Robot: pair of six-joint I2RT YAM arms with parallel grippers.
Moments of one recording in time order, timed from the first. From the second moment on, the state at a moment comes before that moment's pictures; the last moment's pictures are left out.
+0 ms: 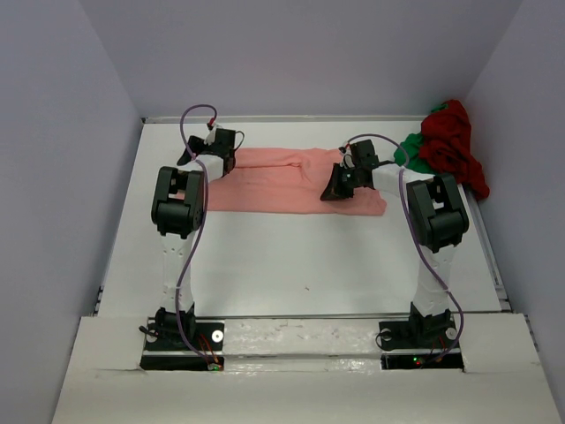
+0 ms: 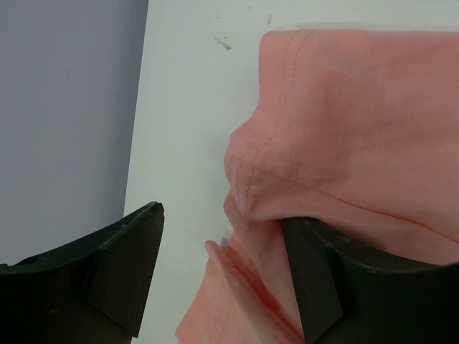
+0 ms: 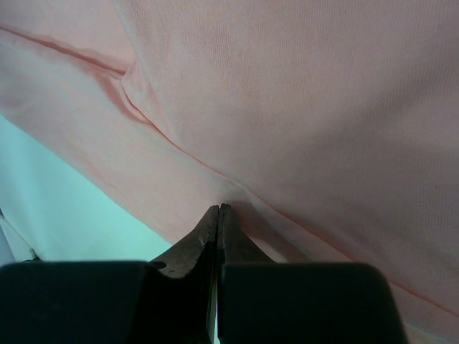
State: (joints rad) left arm -0.19 2.29 1.61 -0.12 -0.92 0.23; right arm 0.28 2.07 1.37 -0.25 -0.51 0.47
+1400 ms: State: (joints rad) left arm -0.15 2.32 1.62 -0.07 -1.10 0.13; right arm 0.28 2.07 1.37 -0.25 -0.51 0.47
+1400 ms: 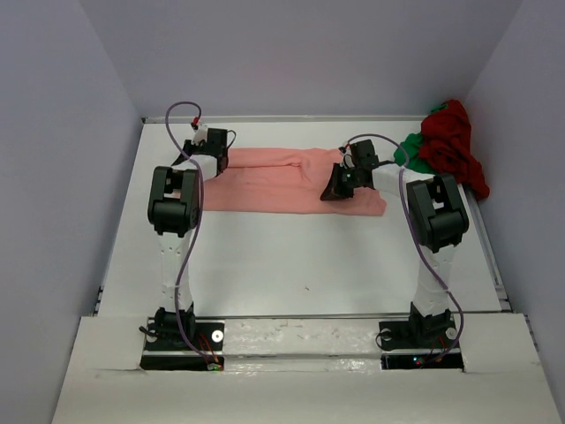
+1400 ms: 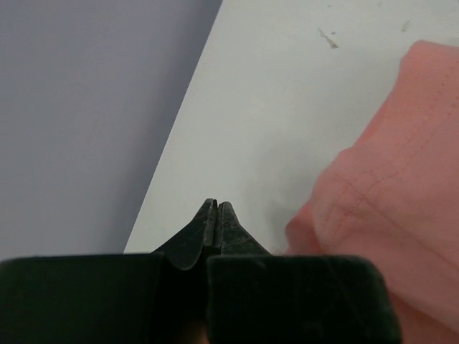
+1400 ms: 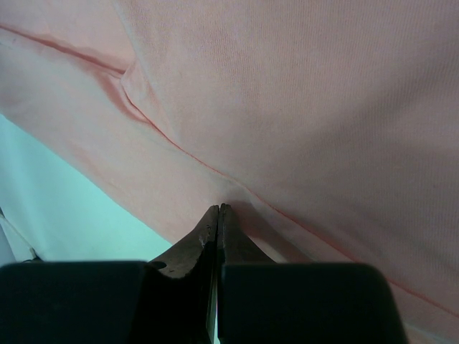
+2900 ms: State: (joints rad) left arm -0.29 2.42 2.01 -0.43 -0.98 -0.06; right arm 0.28 2.02 1.34 -0.28 -0.39 0.47
